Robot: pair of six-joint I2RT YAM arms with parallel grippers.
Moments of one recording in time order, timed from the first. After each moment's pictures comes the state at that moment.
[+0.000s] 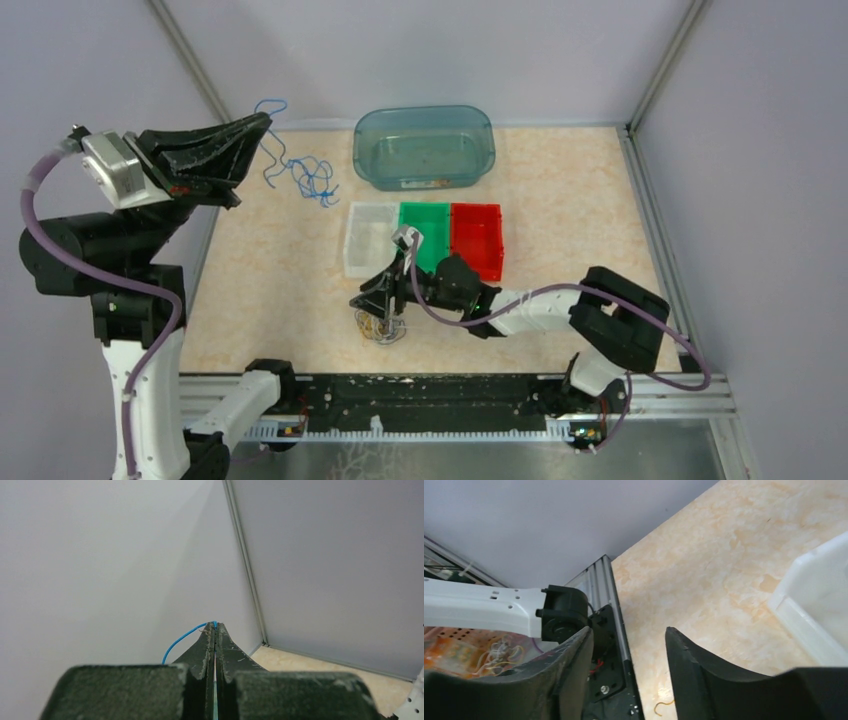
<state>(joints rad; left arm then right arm) -0.10 0.89 1.57 0.07 0.70 -0.22 1.10 1.58 0.68 0.93 -0.26 0.59</state>
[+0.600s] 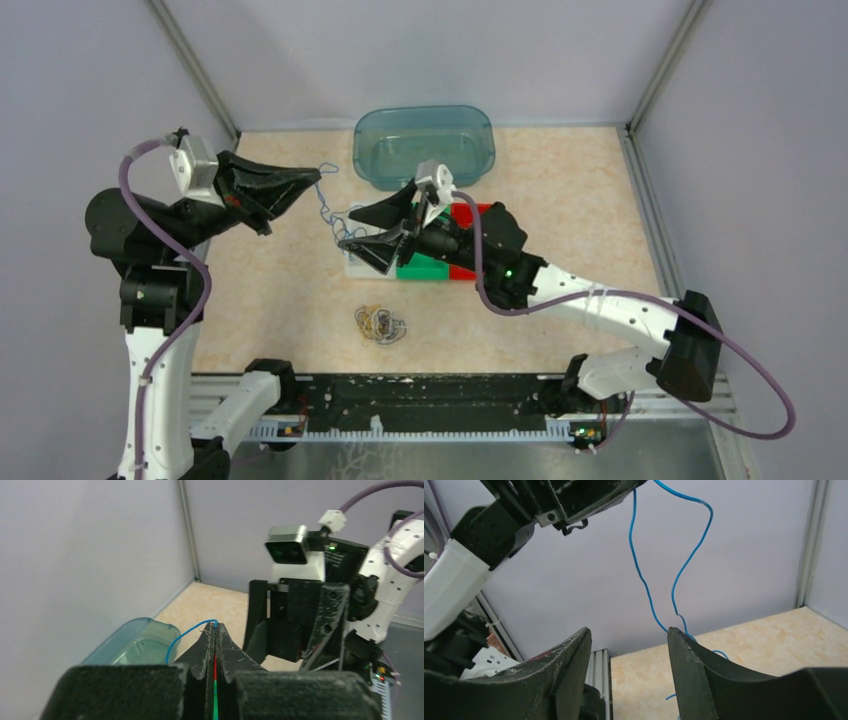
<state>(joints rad) -0.10 0.85 1.38 -0.10 0.92 -0.22 1.08 1.25 1.04 0.62 -0.24 0.30</state>
